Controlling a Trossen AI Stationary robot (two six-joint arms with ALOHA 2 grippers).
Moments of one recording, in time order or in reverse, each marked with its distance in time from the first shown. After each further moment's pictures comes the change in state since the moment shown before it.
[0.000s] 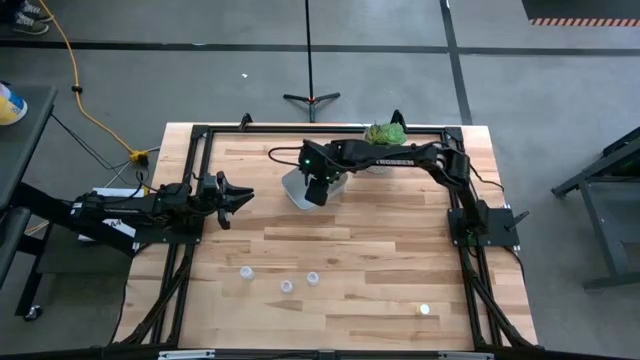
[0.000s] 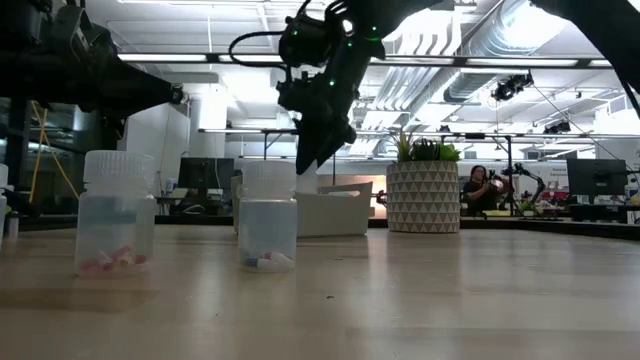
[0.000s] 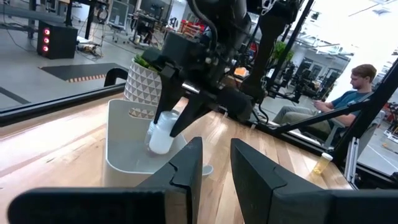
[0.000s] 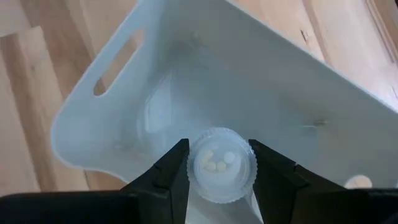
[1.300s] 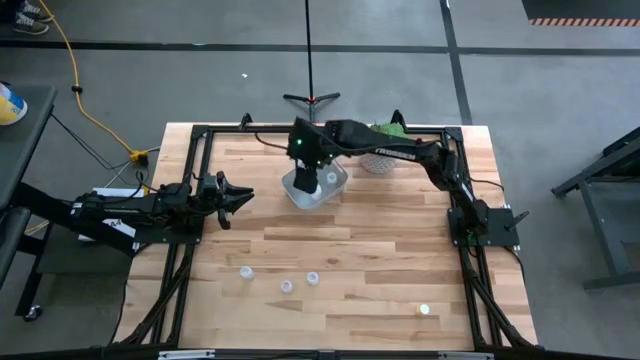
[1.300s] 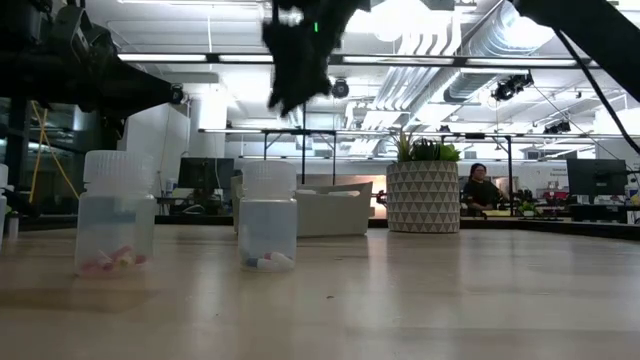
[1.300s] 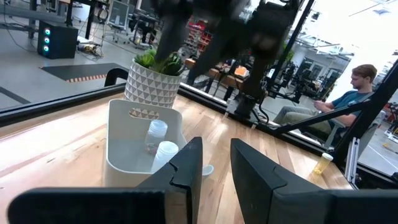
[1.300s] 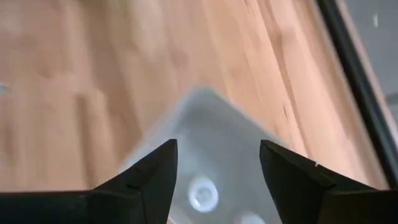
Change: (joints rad) left arm 0.000 0.000 0.000 0.000 -0.001 0.000; right arm 0.002 0.077 0.463 -0.235 -0.060 -0.093
